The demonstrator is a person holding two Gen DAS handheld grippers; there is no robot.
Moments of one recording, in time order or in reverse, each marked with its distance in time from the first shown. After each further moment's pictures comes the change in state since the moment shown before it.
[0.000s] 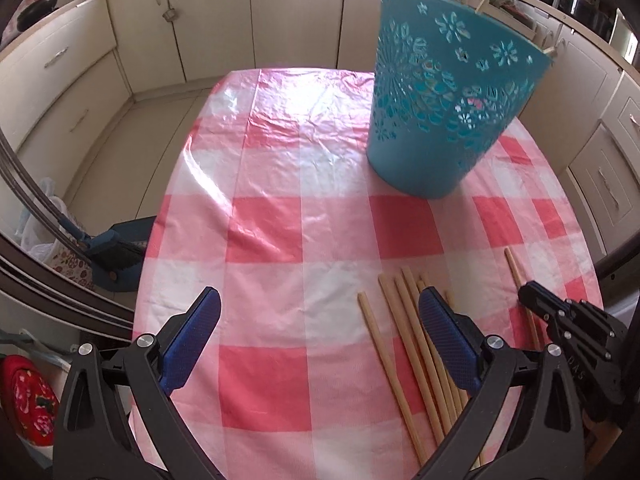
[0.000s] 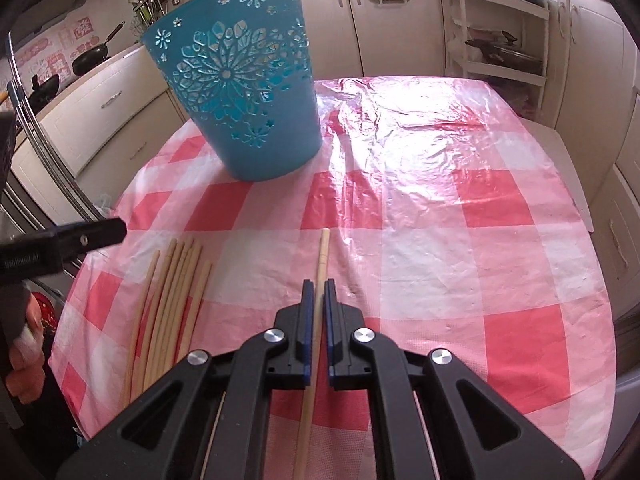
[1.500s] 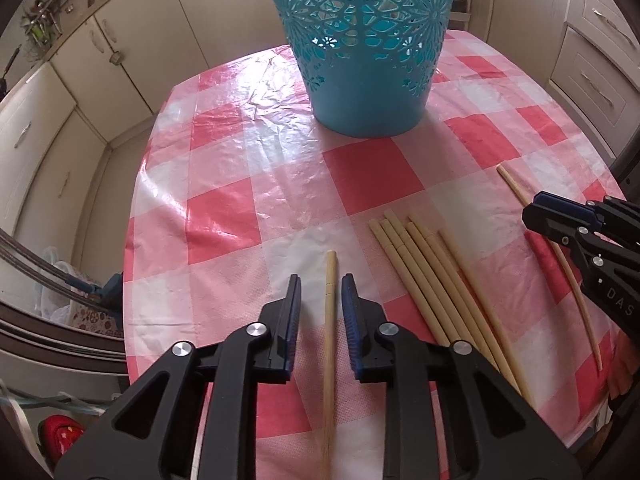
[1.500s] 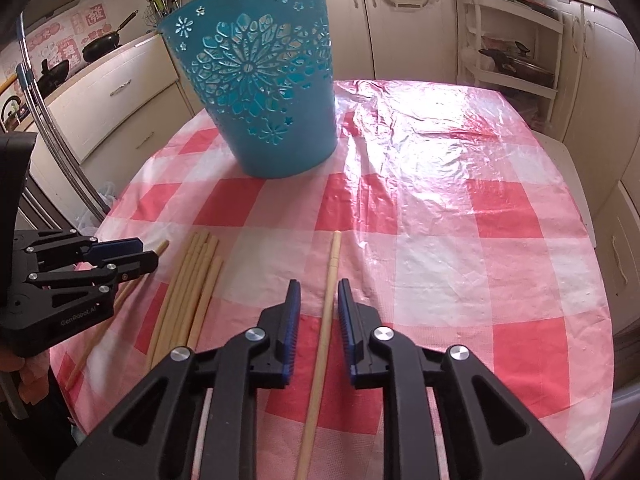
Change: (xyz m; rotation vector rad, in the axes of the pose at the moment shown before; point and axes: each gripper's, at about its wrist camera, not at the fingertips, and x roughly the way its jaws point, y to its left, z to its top) left arm 0.018 -0.034 -0.018 0.295 0.034 0.035; right arm 0.002 0.013 0.001 -0.090 0.004 -0.026
